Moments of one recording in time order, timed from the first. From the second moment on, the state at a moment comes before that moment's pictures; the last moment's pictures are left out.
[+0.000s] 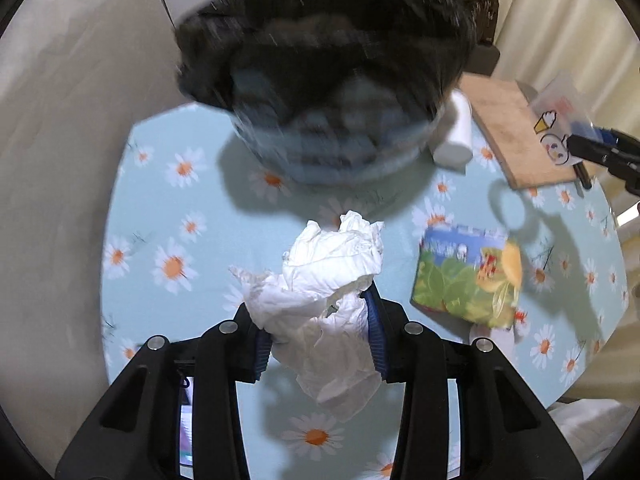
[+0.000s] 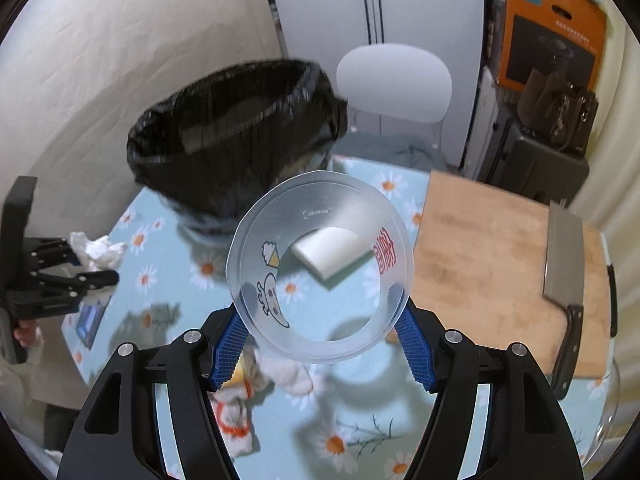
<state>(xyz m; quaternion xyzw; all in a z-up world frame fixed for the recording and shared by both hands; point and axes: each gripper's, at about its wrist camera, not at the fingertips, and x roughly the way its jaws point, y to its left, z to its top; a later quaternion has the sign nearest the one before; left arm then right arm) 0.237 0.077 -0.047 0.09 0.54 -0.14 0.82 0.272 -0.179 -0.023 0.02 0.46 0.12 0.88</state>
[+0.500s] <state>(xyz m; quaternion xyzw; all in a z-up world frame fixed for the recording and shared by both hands) 0.279 0.083 0.038 0.07 0.47 -0.15 0.87 0.295 -0.186 0.047 -0.04 0.39 0.10 0.91</state>
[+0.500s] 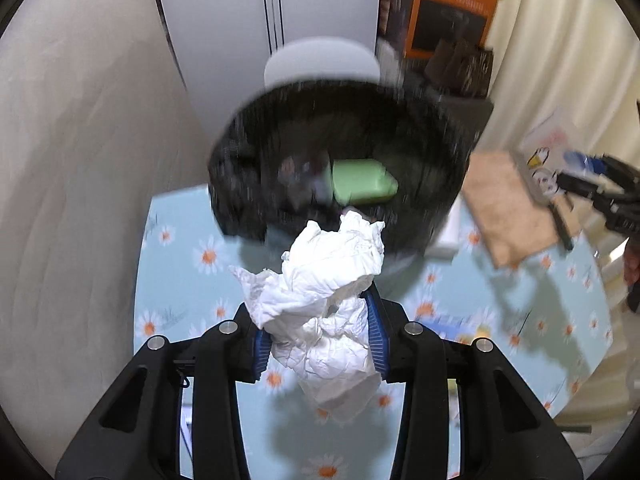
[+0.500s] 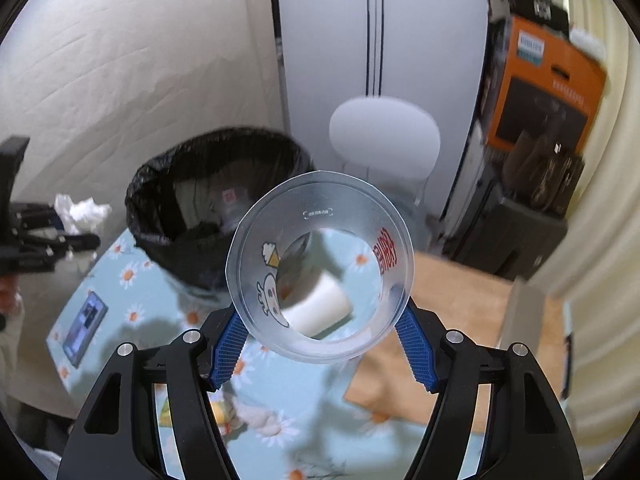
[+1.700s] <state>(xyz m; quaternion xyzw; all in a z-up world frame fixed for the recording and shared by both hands) 0.398 0.053 0.033 0.11 0.45 -0.19 0.87 0.394 -0.084 0.055 -0.04 0.37 0.22 0.90</state>
